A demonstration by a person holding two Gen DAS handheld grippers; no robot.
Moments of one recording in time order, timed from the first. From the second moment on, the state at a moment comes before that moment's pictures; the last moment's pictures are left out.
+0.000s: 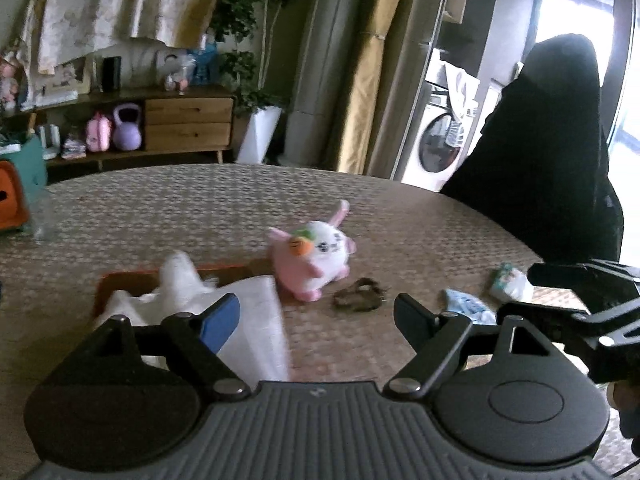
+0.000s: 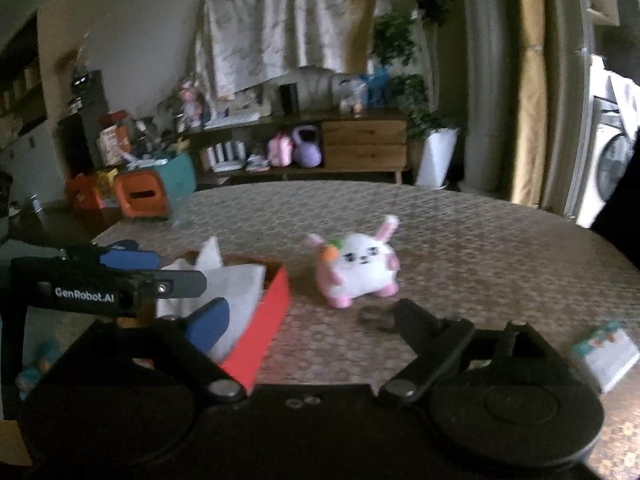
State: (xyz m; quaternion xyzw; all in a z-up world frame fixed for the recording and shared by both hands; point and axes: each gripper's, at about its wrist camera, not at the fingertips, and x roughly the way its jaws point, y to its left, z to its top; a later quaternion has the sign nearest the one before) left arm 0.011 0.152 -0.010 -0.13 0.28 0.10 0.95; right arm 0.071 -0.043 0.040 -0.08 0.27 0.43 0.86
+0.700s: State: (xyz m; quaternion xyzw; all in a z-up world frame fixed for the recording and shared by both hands) left arm 0.123 0.083 -0.054 -0.14 0.31 0.03 0.94; right arm 0.141 -0.142 -0.007 -0.06 0.31 0.33 0.89
